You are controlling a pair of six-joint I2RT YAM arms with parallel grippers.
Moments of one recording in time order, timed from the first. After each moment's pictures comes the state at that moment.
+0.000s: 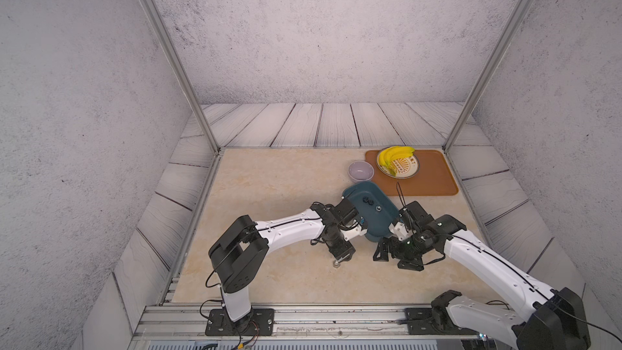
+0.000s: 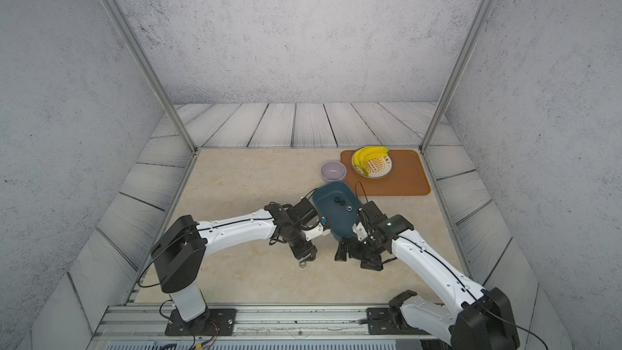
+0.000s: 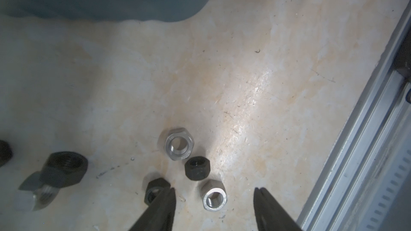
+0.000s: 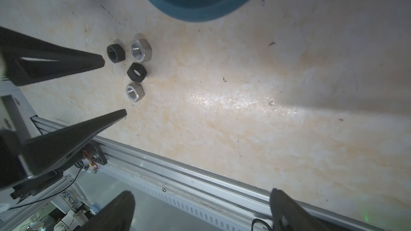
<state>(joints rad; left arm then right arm) -0.96 1.78 1.23 -0.72 0.26 0.13 0.49 1.10 0.79 -1.06 -0.42 0.60</state>
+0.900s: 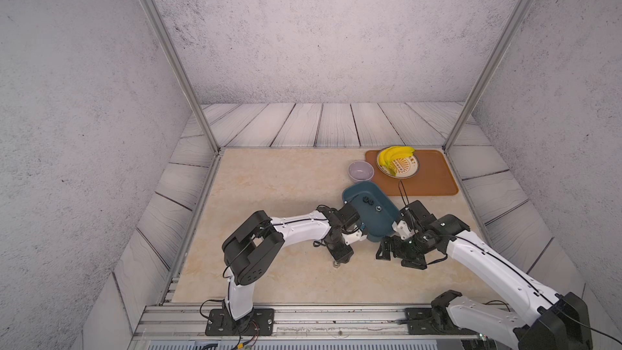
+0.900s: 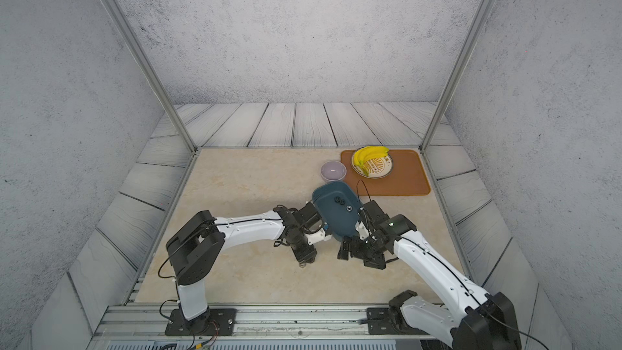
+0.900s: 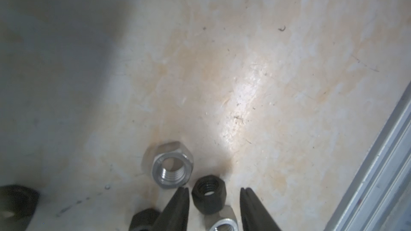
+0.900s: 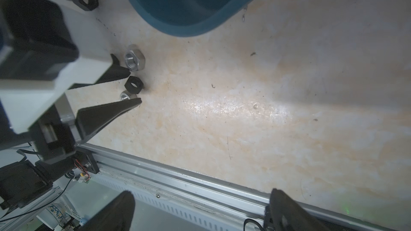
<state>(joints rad) -0.96 1.89 1.23 -0.69 0.26 0.15 0.49 1.08 0.82 -1.09 -0.37 0.60</state>
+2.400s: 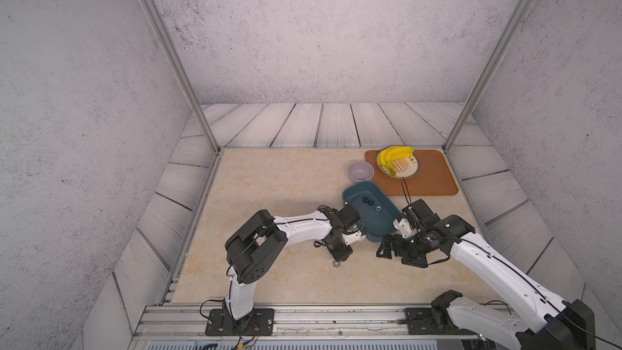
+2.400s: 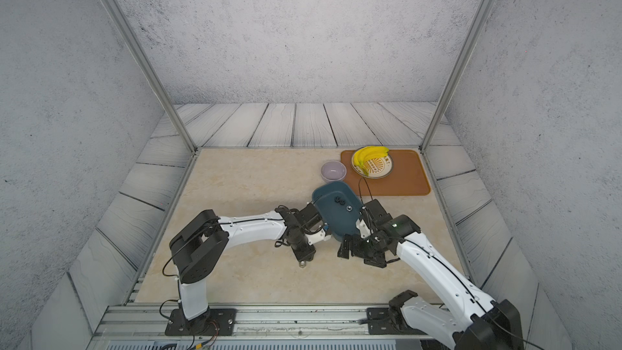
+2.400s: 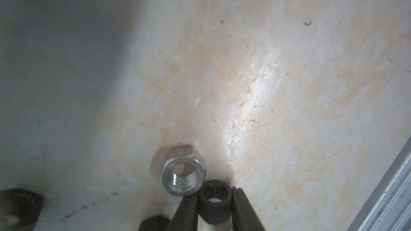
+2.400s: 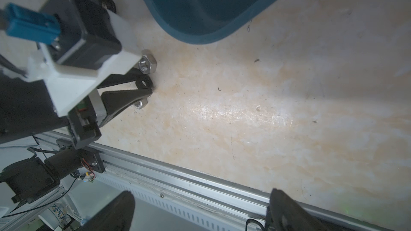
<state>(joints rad) -0.96 1.91 1.23 -0.68 0.23 0.15 0.49 1.05 0.84 -1.10 -0.36 0.60</state>
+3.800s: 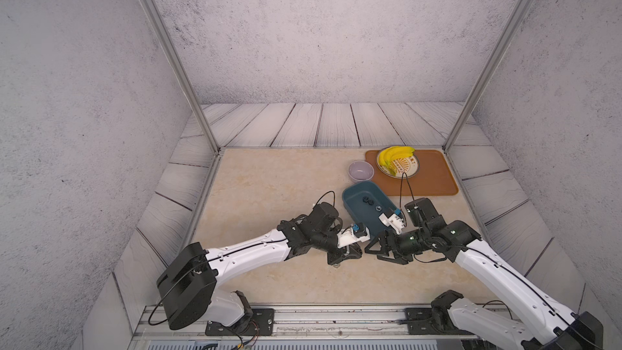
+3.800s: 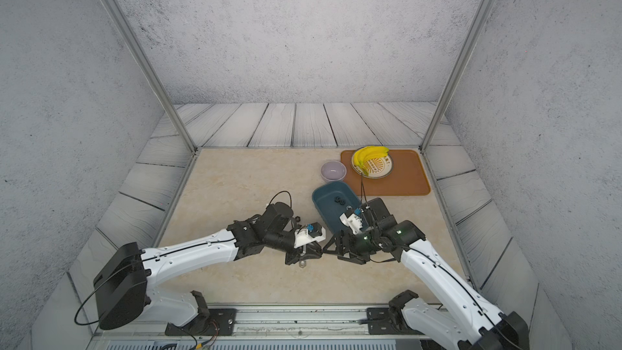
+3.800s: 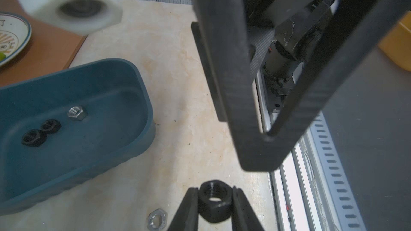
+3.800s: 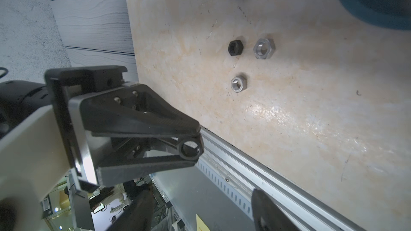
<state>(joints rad) -0.96 1.40 0.88 -0.18 0.56 0.35 0.51 0.98 0.79 -0.85 -0.76 0.68</state>
